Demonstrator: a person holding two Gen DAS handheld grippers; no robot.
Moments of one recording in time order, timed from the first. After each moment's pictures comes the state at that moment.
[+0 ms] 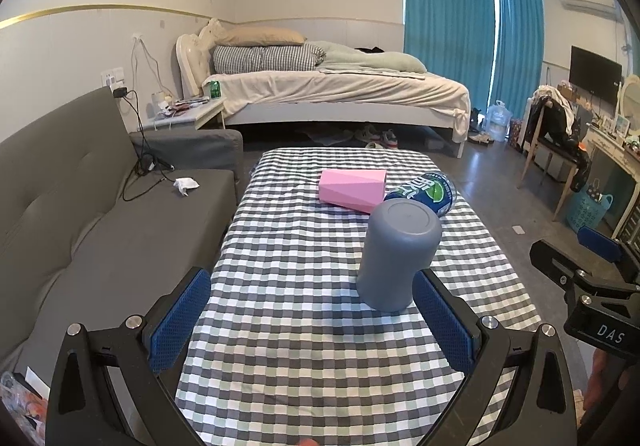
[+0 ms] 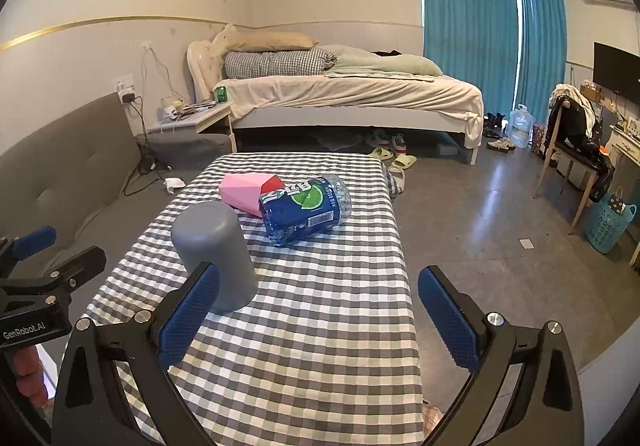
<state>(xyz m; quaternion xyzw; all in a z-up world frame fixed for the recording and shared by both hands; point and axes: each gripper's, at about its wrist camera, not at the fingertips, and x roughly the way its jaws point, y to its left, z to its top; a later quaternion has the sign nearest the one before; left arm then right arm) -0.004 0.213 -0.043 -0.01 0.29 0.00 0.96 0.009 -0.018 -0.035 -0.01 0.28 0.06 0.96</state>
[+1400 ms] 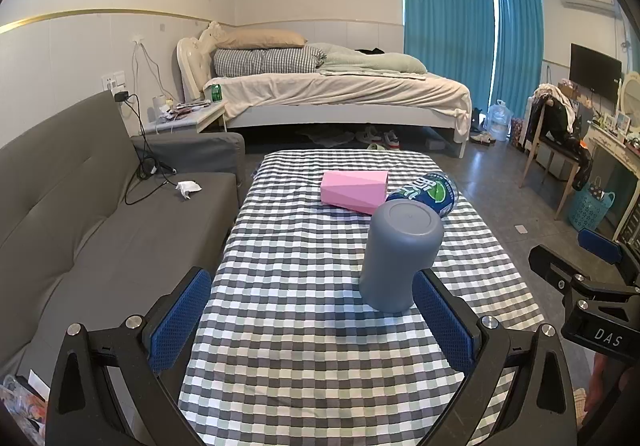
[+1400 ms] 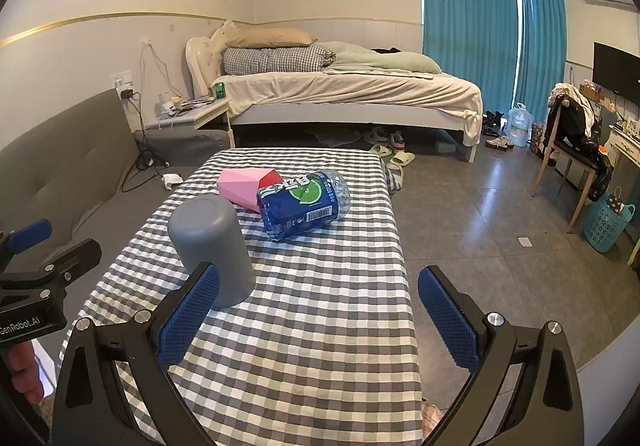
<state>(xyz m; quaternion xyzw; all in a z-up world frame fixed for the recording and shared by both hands) -0.003 0.217 -0.044 0.00 0.29 0.00 0.96 0.012 -0.015 -0.041 -0.01 0.29 0.06 0.96</state>
